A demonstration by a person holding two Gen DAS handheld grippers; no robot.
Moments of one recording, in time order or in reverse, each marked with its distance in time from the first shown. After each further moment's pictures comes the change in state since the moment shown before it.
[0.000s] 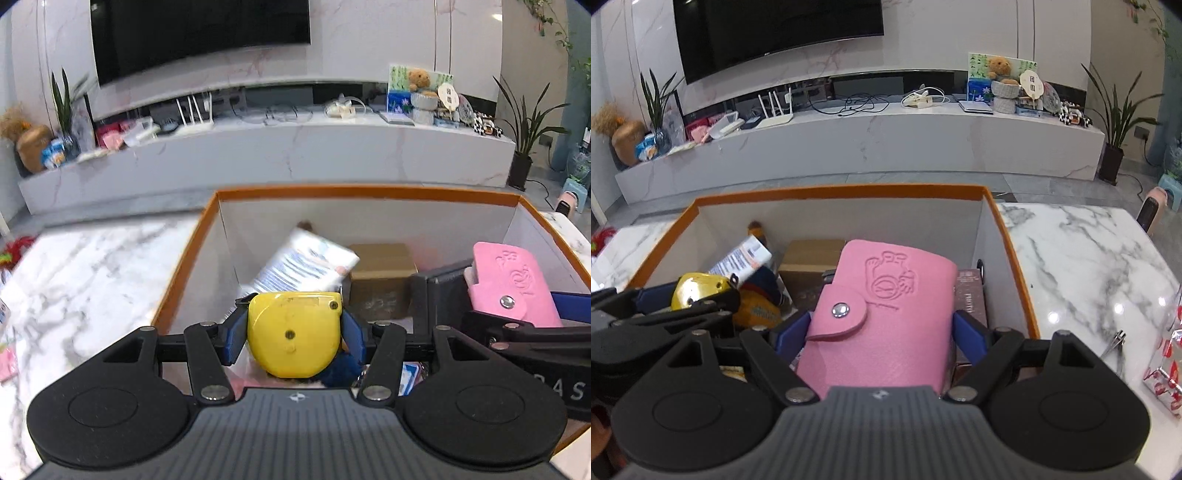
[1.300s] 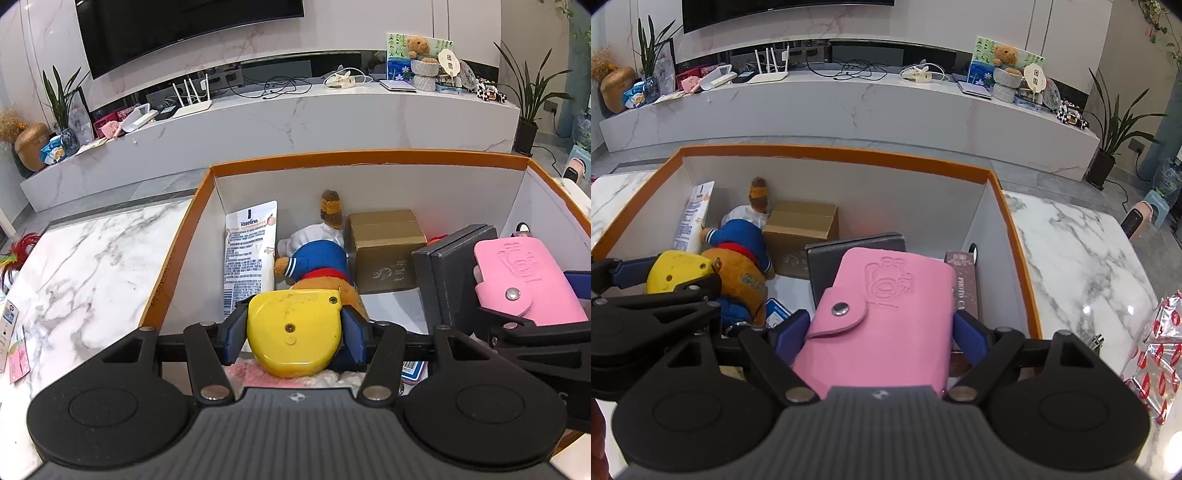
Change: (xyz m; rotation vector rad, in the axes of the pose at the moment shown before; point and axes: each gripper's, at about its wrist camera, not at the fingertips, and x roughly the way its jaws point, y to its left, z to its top) left arm 0.011 -0.002 0.001 0.065 0.081 0.050; right arm 0.011 0.013 0.002 -0.096 0.106 -0.077
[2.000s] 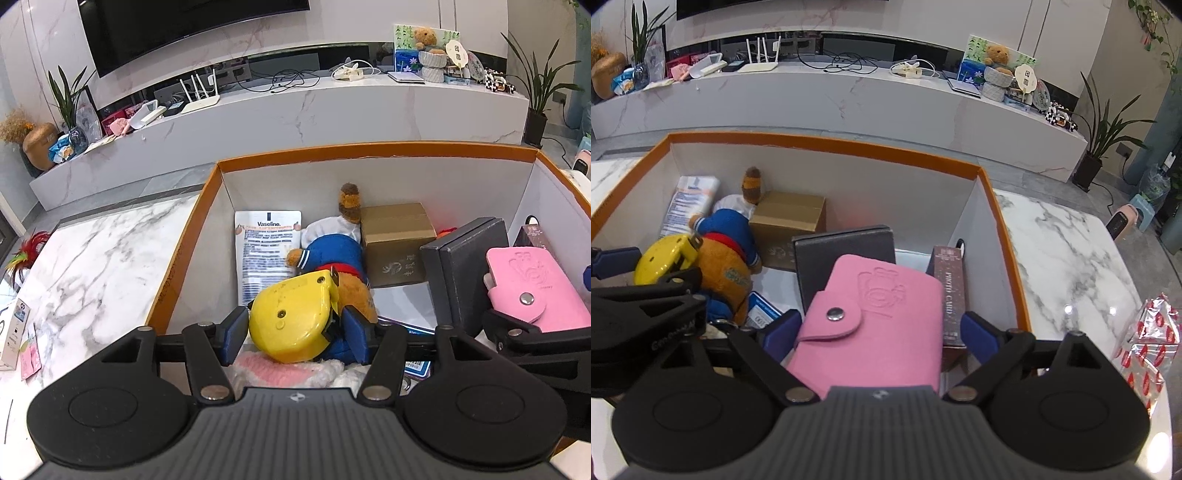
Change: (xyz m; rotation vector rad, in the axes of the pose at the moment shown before) left arm -0.002 0.001 0.002 0.012 0.028 0.040; right arm 0.001 0.007 -0.001 -0.032 0.023 -0.071
